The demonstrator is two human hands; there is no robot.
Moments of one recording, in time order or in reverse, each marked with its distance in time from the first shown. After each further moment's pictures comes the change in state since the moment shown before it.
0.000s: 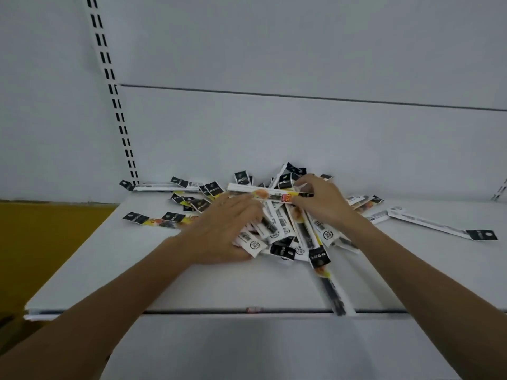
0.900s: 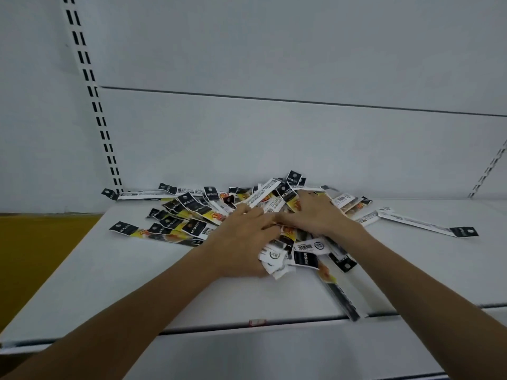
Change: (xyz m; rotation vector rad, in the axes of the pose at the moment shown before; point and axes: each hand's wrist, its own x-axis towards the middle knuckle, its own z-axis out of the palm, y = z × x) left_hand 0.028 0.024 0.010 0.135 0.075 0.130; right_hand 0.005 0.001 0.009 -0.399 -0.123 0.141
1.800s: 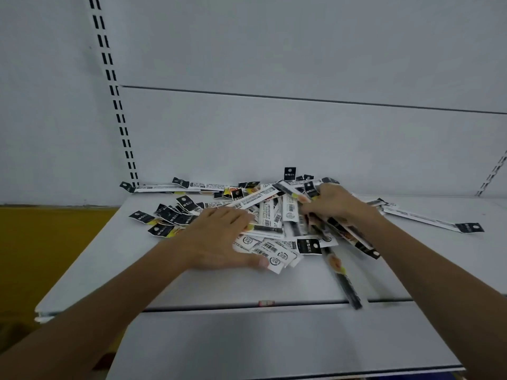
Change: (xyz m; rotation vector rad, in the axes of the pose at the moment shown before) left_hand -0.044 -0.015 -0.035 -0.235 -0.447 -0.356; right_hand -0.005 0.006 -0.021 0.136 -0.084 0.105
